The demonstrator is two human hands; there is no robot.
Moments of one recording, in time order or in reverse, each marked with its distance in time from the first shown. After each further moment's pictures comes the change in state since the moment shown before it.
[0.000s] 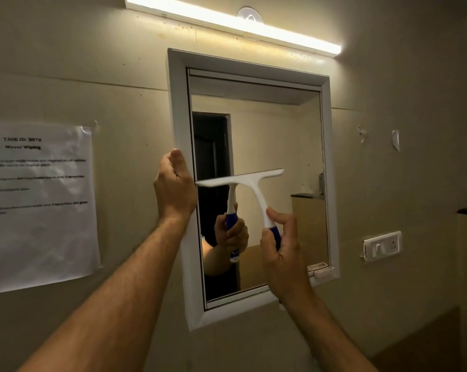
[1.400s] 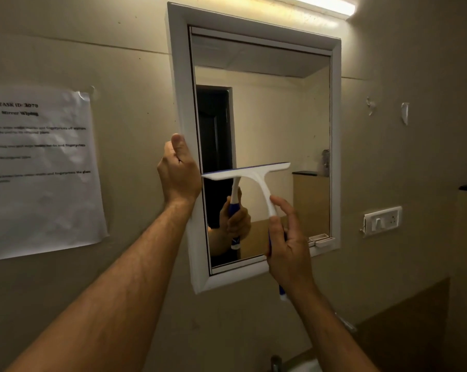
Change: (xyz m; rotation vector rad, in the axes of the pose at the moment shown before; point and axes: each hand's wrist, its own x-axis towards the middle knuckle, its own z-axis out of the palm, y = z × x) left_hand -0.022 -0.014 -0.006 -0.019 0.008 -0.019; right_hand -0.037 0.016 0.001 0.110 -0.014 0.110
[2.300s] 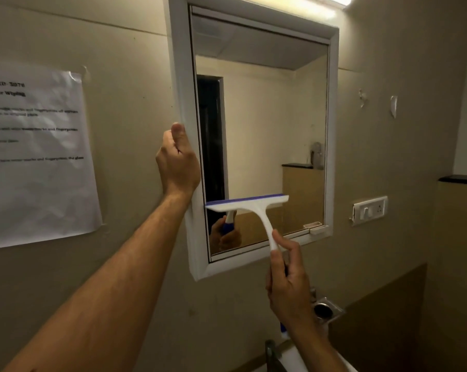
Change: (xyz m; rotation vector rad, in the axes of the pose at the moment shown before) left_hand -0.002 -0.008 -0.005 -0.020 -0.071 -0.010; right_hand -0.073 0.017 0.002 -0.040 0.046 0.171
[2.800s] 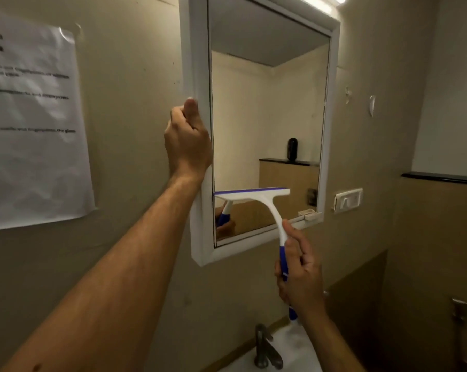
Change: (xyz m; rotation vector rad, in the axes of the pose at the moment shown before) left_hand 0.005 -0.009 0.000 -0.025 -0.059 0.013; right_hand -0.020 -0.013 0.009 -0.014 0.104 0.089
